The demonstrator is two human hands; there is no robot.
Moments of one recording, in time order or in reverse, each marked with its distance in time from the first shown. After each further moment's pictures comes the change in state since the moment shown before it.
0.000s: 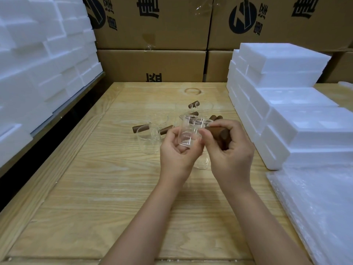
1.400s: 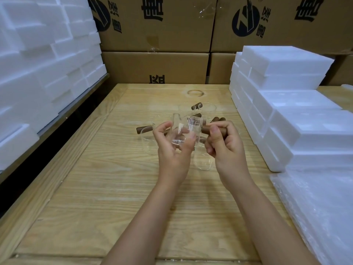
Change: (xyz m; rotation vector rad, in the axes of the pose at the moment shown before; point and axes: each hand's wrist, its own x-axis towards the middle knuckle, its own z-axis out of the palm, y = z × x) left_hand 0.004 0.001 -0.011 0.159 0.075 0.108; right_hand 0.005 0.009 0.002 0.302 -0.190 0.508
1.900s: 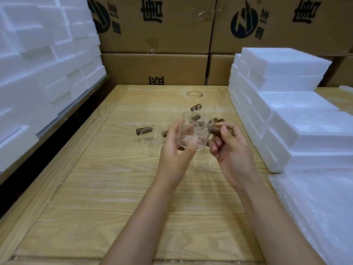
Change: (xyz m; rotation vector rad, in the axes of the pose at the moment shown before) left_hand 0.000 0.006 -0.008 0.066 -0.232 -0.068; right_hand 0.009 -0.001 -0.013 0.424 0.009 0.216
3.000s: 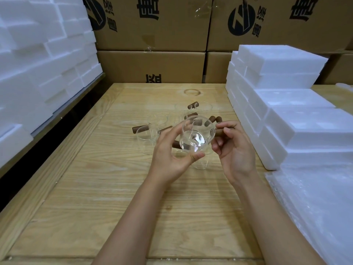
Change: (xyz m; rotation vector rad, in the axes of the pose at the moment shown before) left_hand 0.005 -0.013 -0.012 0.360 -0.026 0.211; right_hand 0.006 0.003 -0.014 -0.010 0.032 -0.084
